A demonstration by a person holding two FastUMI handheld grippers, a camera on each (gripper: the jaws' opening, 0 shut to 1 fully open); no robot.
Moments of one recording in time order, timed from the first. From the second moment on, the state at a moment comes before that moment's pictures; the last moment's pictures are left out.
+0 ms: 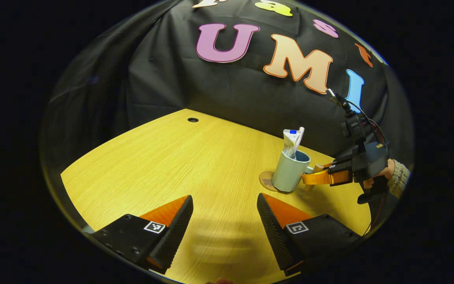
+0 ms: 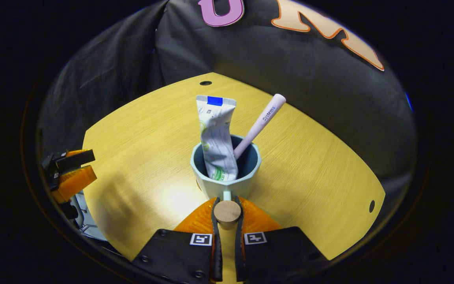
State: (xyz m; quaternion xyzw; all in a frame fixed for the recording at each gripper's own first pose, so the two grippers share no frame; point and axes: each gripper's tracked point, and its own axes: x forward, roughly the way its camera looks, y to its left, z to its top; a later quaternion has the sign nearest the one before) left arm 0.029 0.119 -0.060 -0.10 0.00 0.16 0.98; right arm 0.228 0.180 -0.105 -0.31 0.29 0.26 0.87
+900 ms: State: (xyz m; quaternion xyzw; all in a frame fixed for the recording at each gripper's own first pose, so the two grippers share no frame) left arm 0.034 0.120 -0.058 -0.10 0.00 0.15 0.98; right arm 0.229 0.172 -0.112 -0.31 0.31 0.25 0.86
